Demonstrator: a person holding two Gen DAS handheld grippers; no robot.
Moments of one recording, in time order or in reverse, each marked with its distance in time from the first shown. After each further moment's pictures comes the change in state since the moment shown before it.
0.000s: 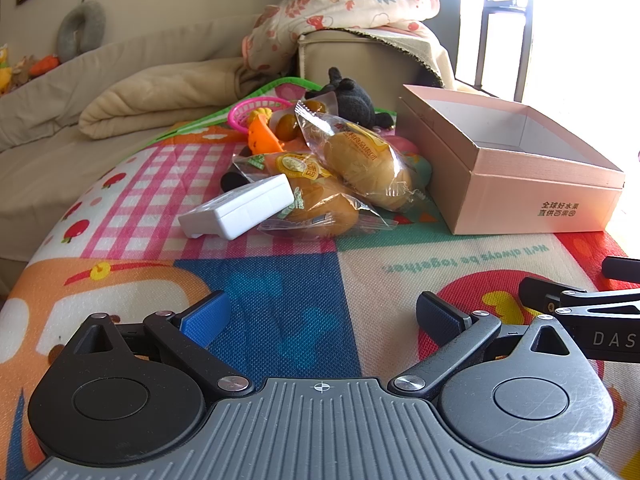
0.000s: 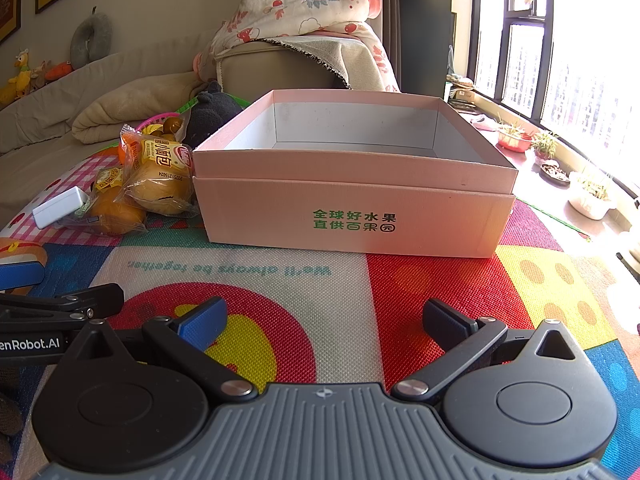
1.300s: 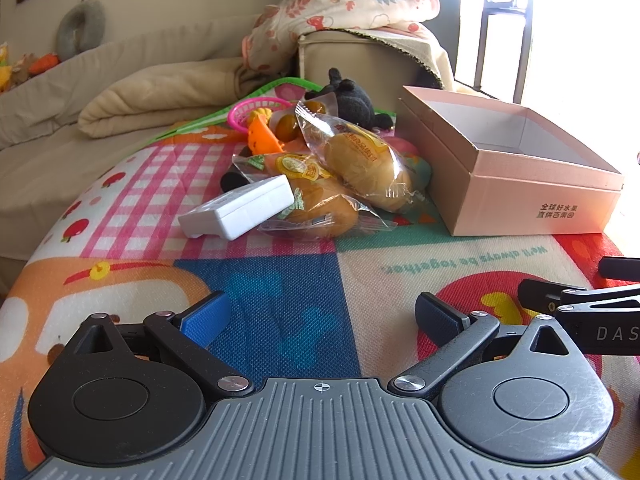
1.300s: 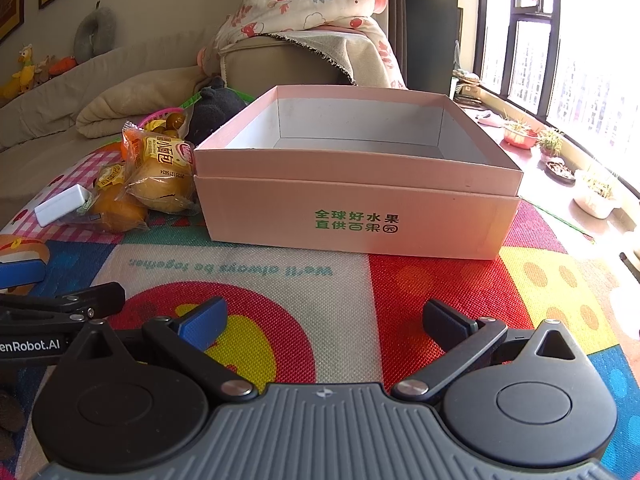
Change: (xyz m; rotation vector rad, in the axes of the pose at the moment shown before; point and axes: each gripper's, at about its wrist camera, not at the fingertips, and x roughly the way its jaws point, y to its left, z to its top) left arm 0.000 0.002 -0.001 -0.009 -0.002 -0.009; right arm 0.004 -0.005 0.010 -0.014 0.054 0.035
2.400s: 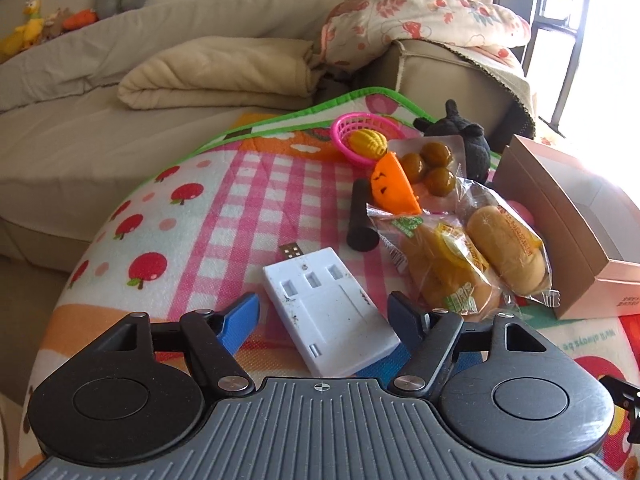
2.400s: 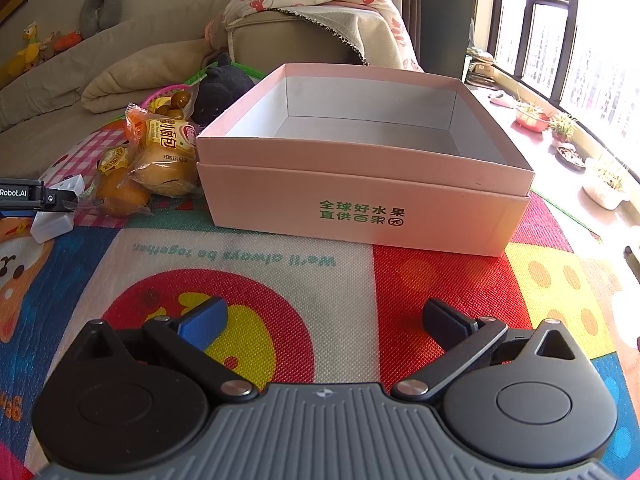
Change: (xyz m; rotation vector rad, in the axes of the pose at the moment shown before) left arm 0.031 0.094 0.057 -0.134 0.059 0.056; right arm 0.000 0.002 0.008 -0.020 0.062 -0.001
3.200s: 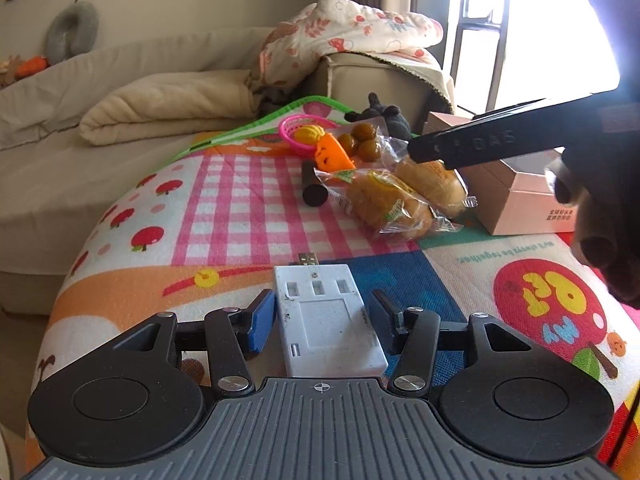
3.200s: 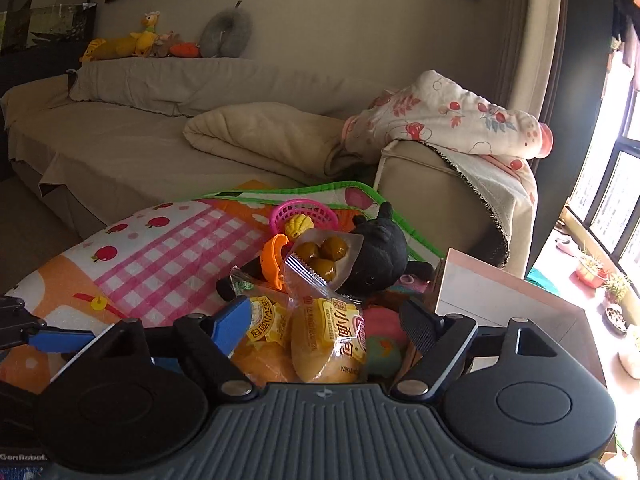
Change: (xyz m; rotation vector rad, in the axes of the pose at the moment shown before) left arm -0.055 0.017 -0.061 0.150 -0.091 -0.177; right arm 0.018 0.130 0.104 -0.338 -0.189 0.122
